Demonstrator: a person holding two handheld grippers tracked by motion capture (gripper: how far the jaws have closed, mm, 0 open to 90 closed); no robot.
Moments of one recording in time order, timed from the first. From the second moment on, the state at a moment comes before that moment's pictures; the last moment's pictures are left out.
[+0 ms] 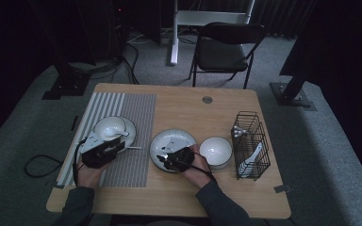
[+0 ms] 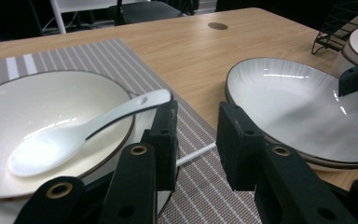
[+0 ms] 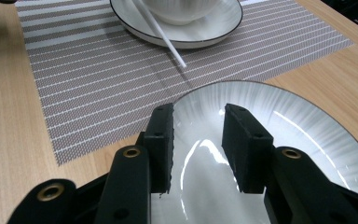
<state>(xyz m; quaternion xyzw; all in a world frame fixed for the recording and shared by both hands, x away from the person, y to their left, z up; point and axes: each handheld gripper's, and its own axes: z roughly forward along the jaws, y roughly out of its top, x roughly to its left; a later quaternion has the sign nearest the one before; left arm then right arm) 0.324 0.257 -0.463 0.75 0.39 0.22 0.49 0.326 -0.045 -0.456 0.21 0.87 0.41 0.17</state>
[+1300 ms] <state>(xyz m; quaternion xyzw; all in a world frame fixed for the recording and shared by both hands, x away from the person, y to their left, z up) 0.340 0.201 -0.440 0.77 0.33 0.20 0.52 0.299 -0.096 -0.473 0.26 0.85 0.42 0.18</state>
